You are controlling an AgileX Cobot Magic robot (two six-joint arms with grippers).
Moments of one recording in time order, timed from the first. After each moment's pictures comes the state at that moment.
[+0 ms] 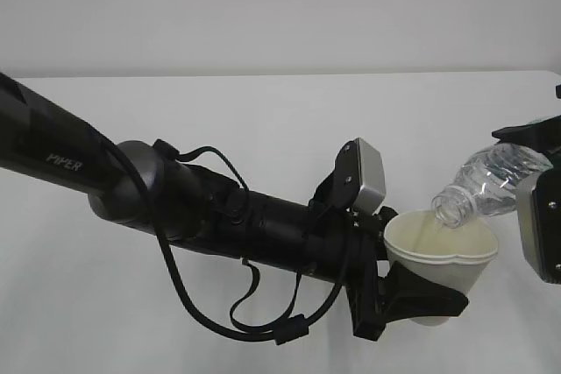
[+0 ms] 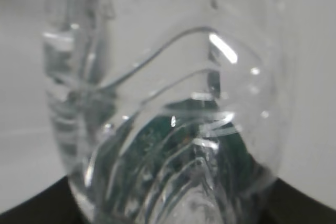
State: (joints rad) left arm -0.74 2.24 -1.19 1.18 -1.05 -0.74; right arm 0.03 1.28 -0.45 -0.77 -0.31 -1.11
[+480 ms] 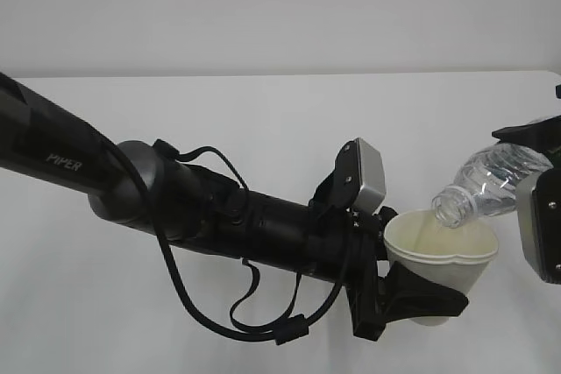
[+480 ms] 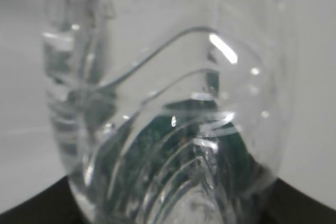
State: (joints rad) left arm -0.74 2.24 -1.19 1.18 -1.05 -0.74; right arm 0.03 1.28 -0.45 -0.77 -0.31 -1.12
